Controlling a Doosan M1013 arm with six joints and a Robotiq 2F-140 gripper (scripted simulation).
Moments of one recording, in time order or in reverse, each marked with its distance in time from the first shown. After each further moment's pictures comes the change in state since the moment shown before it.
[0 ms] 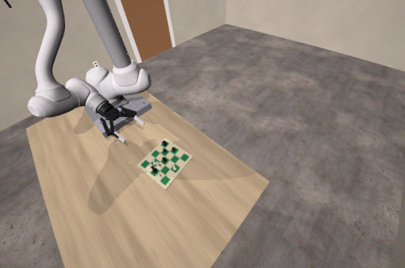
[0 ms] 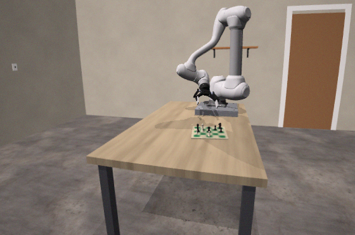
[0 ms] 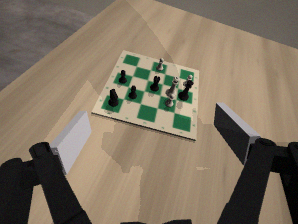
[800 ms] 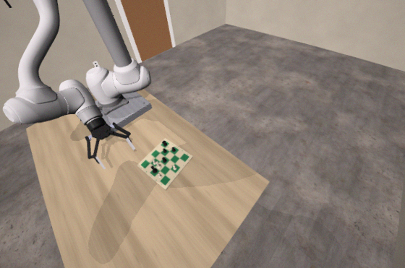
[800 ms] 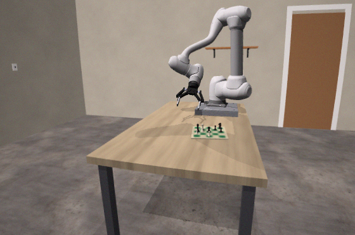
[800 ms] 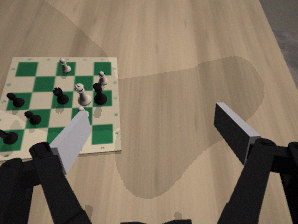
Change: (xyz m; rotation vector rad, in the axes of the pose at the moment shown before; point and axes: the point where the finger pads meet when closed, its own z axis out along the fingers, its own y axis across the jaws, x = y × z) arm -0.007 0.148 0.046 -0.229 -0.220 0.211
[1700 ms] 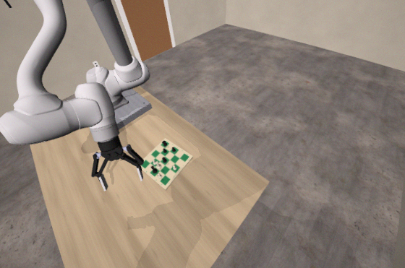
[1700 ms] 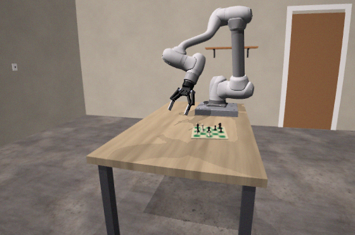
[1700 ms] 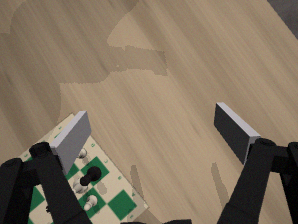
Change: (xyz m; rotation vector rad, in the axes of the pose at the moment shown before) arm 0.062 0.049 0.098 -0.289 -0.375 0.522
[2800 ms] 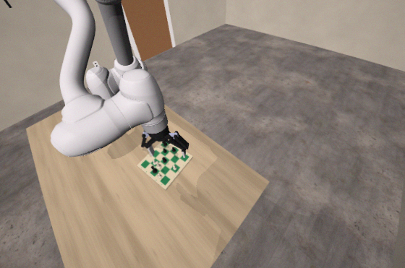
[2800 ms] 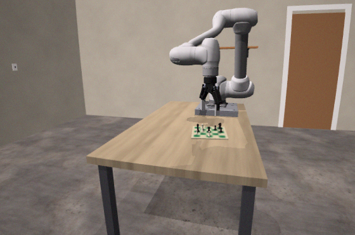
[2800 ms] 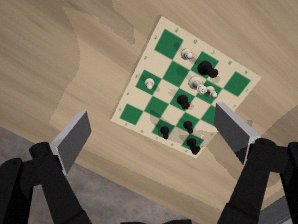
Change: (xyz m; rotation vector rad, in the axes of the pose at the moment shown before) arm -0.037 -0.205 -0.059 -0.055 -0.554 0.374
